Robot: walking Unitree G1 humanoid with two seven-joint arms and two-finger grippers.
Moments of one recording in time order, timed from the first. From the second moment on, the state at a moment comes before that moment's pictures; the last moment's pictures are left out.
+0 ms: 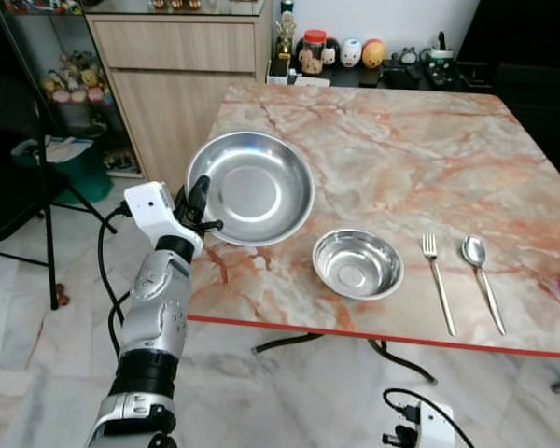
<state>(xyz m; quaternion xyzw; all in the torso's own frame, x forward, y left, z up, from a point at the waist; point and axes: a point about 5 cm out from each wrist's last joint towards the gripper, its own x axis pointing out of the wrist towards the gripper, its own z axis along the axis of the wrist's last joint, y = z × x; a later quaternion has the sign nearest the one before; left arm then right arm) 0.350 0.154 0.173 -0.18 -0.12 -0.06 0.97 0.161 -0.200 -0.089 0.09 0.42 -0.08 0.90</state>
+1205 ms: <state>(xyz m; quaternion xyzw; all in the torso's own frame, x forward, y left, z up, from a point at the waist) 0.353 0.151 0.194 -0.19 -0.17 -0.05 0.97 0.159 -0.202 -0.090 0.08 0.43 -0.08 0.89</state>
